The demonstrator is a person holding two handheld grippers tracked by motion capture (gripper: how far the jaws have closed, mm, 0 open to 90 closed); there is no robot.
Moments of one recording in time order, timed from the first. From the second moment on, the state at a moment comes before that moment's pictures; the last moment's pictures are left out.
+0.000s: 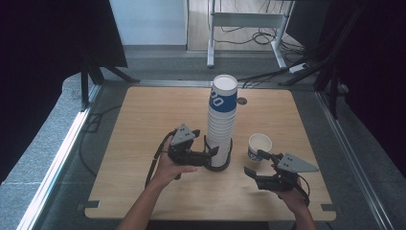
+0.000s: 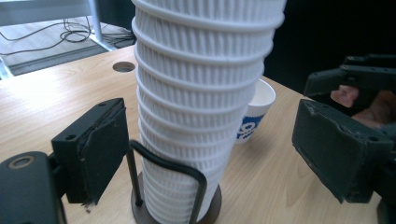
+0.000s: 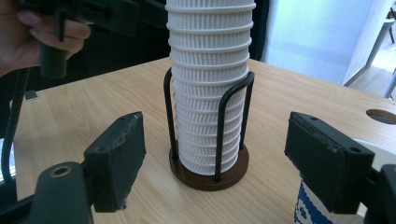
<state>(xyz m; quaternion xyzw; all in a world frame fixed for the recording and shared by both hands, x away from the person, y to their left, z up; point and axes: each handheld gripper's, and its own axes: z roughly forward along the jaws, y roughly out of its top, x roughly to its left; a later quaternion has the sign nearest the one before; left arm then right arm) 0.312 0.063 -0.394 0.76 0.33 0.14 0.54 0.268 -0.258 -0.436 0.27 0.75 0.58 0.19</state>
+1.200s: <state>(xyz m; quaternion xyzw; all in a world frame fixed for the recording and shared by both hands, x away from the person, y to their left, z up) 0.345 0.036 -0.408 0.77 0.31 0.15 0.53 0.270 -0.255 -0.430 0.25 0.75 0.59 0.18</state>
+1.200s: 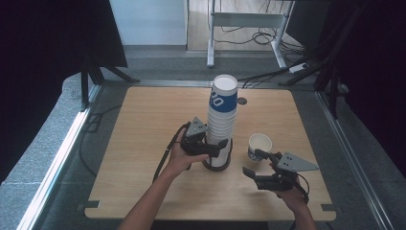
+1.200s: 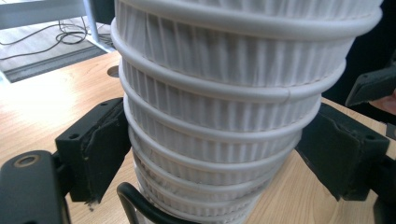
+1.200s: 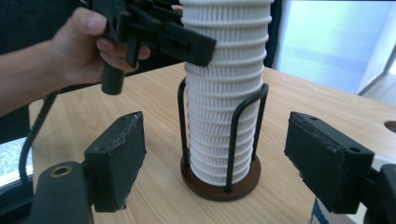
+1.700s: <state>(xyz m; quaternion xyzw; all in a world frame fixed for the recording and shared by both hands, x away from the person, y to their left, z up) 0.343 0.038 -0.407 0.78 0.31 0.15 0.53 0.294 -0.256 -0.391 0.23 0.73 0.62 0.16</state>
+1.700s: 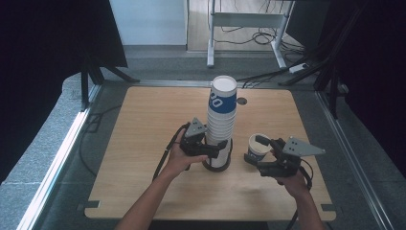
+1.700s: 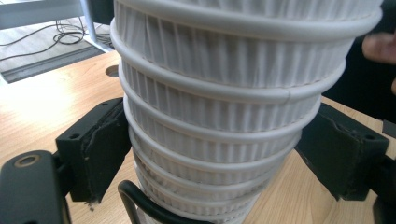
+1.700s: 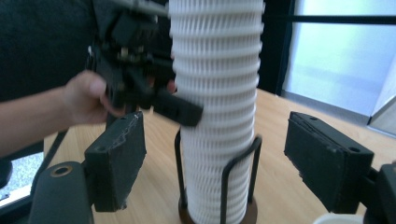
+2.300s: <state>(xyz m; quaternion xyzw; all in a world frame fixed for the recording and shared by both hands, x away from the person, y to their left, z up) 0.343 0.037 -0.406 0.78 0.31 0.15 0.52 0.311 -0.252 -0.335 0.20 0.74 0.62 0.16</state>
